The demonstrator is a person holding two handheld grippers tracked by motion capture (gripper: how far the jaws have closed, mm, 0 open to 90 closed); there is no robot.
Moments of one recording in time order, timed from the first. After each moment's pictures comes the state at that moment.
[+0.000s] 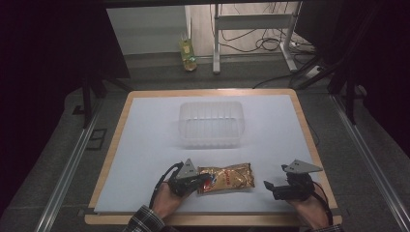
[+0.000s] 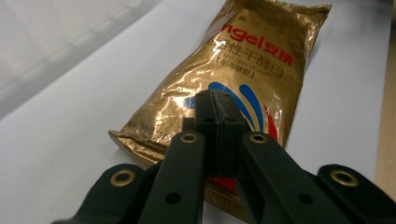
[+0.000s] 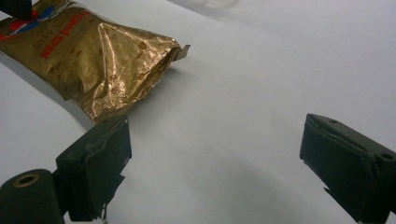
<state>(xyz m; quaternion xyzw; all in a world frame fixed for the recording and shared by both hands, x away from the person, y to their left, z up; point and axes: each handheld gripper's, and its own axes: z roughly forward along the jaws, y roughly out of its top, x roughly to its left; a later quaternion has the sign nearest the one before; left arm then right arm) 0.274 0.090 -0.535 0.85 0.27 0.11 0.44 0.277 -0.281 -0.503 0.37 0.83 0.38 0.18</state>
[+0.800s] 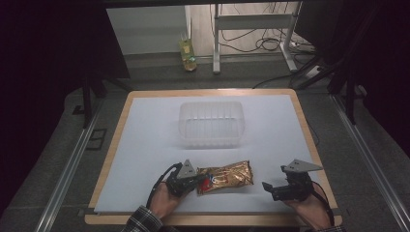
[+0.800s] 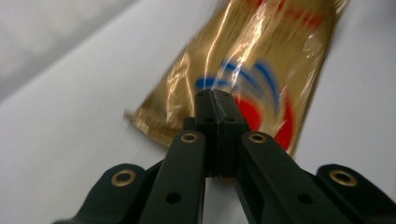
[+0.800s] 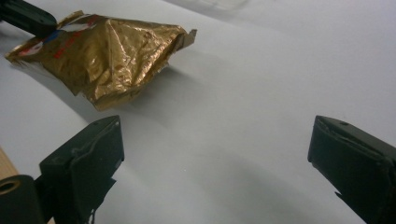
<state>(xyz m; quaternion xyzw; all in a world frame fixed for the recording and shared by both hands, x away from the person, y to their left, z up) 0.275 0.098 -0.542 0.86 0.29 0.12 0.40 0.276 -0.278 -0.499 0.38 0.83 0.39 0.15</state>
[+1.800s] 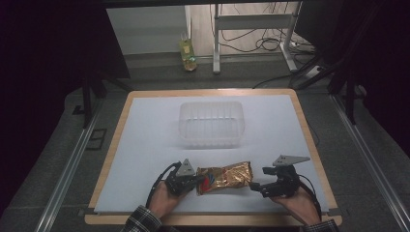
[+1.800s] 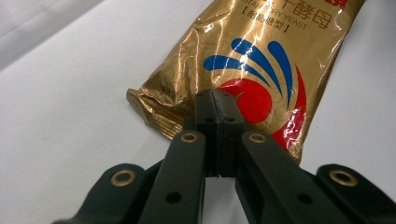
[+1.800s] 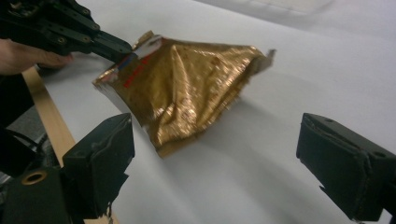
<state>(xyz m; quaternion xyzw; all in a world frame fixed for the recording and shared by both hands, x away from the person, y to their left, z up) 0.281 0.100 -0.545 0.86 0.29 0.09 0.40 0.288 -0.247 -0.495 0.37 0.83 0.42 0.04</state>
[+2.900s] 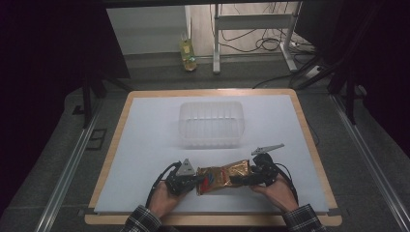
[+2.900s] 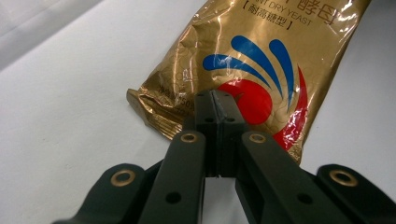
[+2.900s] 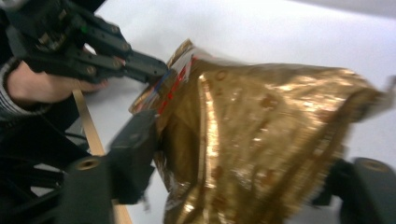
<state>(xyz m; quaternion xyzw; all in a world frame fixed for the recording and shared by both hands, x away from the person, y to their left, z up) 0.281 0.100 -0.544 0.86 0.29 0.09 0.40 0.324 -0.197 -0.506 0.37 0.82 0.42 -0.08</state>
